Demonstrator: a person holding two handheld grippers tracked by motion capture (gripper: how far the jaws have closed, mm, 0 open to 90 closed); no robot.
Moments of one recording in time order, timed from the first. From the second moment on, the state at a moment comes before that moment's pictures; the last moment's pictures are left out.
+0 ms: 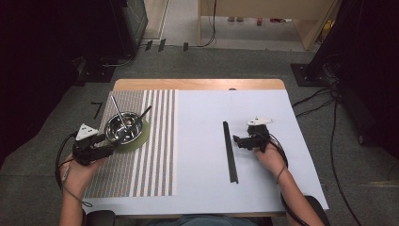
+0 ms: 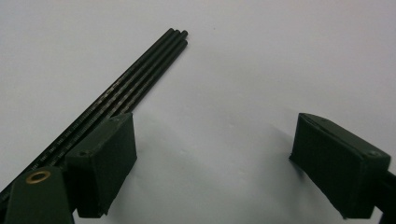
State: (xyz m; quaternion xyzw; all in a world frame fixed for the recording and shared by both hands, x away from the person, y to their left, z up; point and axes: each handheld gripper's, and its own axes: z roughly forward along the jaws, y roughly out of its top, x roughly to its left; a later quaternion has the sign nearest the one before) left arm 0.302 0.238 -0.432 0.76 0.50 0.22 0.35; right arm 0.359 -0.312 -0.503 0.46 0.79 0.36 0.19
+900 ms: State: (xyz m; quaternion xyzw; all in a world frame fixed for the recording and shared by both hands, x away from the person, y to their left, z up) left arm 0.300 0.243 -0.437 0.76 0.50 0.23 0.34; right arm 0.359 -0.311 -0.503 0.46 0.79 0.36 0.19
